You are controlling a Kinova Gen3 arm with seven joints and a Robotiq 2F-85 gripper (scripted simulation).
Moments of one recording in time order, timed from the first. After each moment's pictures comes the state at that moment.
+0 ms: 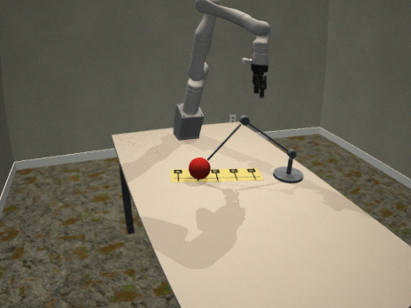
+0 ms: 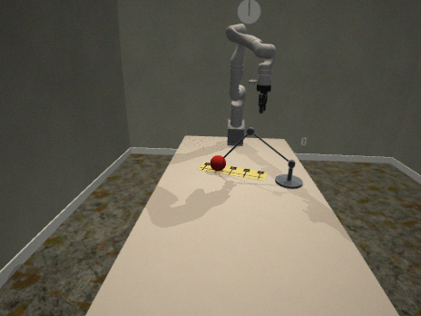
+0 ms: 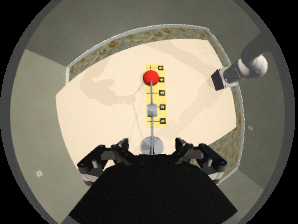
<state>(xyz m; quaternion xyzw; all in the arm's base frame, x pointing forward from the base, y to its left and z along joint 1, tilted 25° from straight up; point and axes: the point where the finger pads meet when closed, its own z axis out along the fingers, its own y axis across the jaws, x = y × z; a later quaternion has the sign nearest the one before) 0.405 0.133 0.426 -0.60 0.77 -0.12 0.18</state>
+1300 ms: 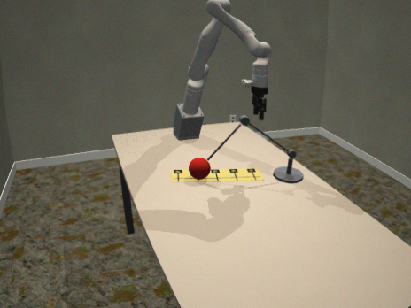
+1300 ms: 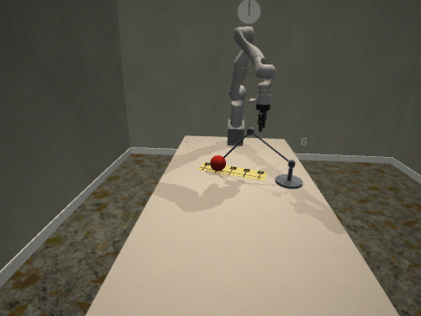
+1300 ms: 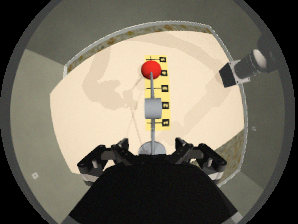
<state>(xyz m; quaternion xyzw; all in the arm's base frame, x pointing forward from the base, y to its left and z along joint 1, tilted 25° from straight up) 0.449 0.138 0.335 -0.60 0.77 -0.13 0.18</state>
